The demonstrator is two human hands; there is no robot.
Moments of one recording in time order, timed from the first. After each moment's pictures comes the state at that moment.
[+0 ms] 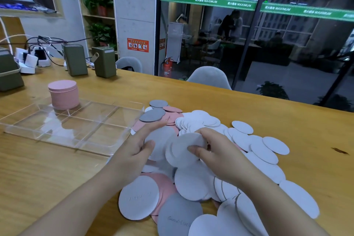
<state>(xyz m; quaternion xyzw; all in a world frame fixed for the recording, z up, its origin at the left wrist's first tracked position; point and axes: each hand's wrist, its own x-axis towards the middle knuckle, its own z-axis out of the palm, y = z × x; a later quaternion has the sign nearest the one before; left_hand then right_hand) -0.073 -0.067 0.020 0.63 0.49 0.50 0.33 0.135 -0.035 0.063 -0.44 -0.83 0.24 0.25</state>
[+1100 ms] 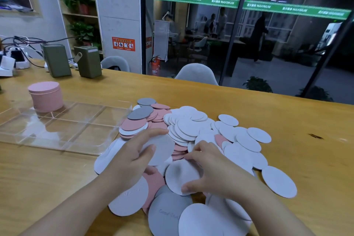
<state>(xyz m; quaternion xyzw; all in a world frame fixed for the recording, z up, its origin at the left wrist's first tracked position) -0.049 -0.079 0.021 0.63 0.46 0.49 0.38 0.156 -0.059 0.043 -0.49 -0.85 0.18 0.07</state>
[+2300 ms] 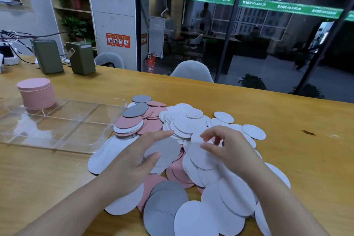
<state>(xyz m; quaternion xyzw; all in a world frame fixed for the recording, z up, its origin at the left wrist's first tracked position) -0.047 -0.082 0.019 0.76 0.45 0.40 0.24 0.186 -0.038 0.050 -0.51 -0.78 0.19 0.32</state>
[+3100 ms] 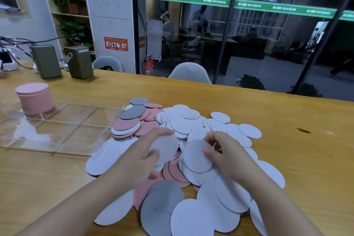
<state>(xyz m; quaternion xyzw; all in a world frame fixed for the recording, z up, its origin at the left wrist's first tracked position) -0.029 -0.080 0.031 0.66 0.49 0.40 0.41 0.196 -0.045 0.037 -0.55 -0.75 0.22 0.28</state>
